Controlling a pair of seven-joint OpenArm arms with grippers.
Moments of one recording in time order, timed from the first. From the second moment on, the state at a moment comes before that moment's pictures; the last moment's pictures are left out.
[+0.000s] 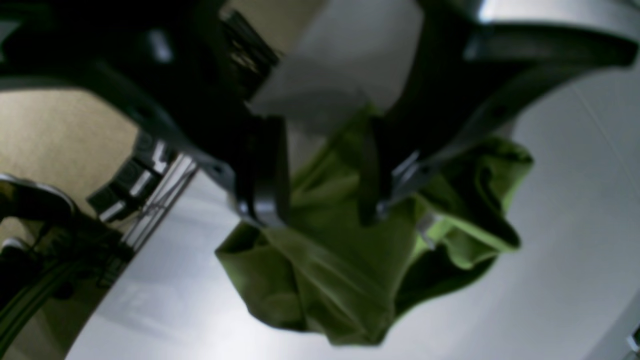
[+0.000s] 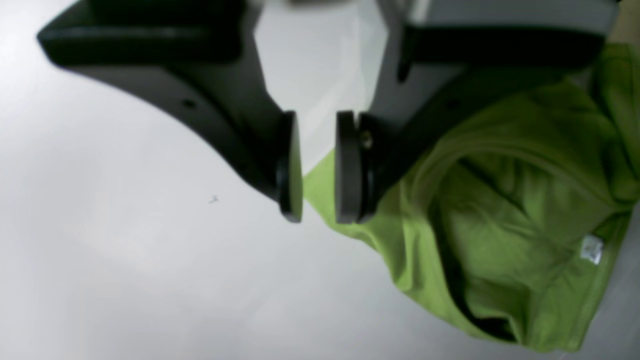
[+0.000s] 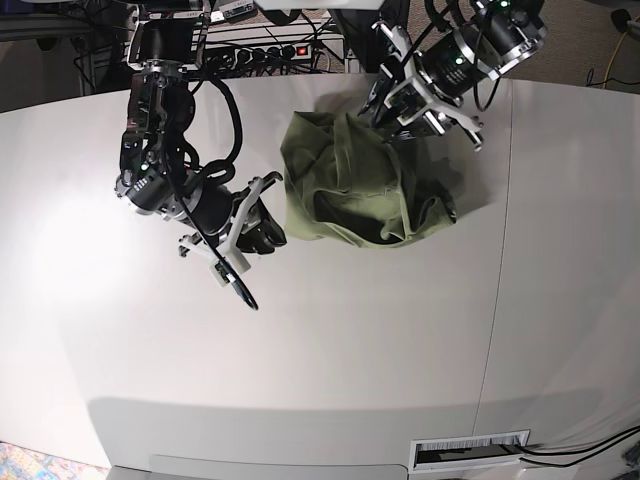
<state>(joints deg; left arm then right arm) 34.0 -20.0 16.1 130.4 -0.9 -25.1 30.9 1.5 7.3 5.4 102.6 26.9 39.7 -60.9</state>
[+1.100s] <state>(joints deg) 27.8 -18.8 35.1 119.5 29.8 -14.4 28.1 1.5 7.3 5.4 102.6 28.0 39.7 -60.8</state>
